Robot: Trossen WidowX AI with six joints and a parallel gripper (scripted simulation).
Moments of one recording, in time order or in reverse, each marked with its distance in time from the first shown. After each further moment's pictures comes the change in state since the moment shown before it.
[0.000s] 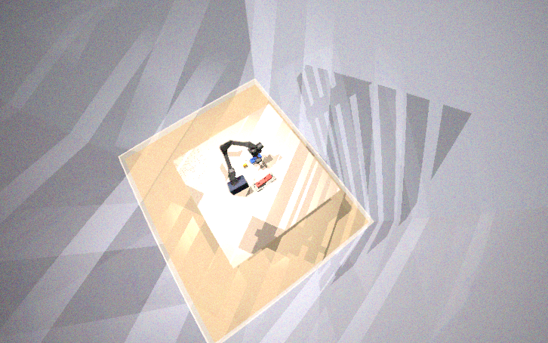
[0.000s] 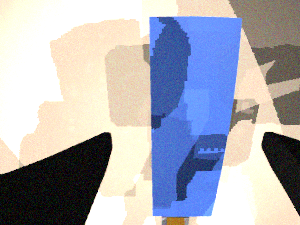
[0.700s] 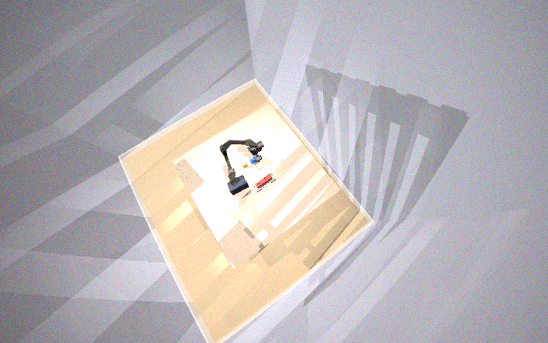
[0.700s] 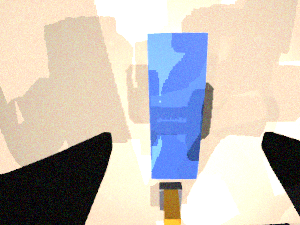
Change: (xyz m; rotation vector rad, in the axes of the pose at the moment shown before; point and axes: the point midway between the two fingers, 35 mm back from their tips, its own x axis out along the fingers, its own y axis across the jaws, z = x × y) arm -0.044 -0.004 0.002 0.011 -0.004 -0.008
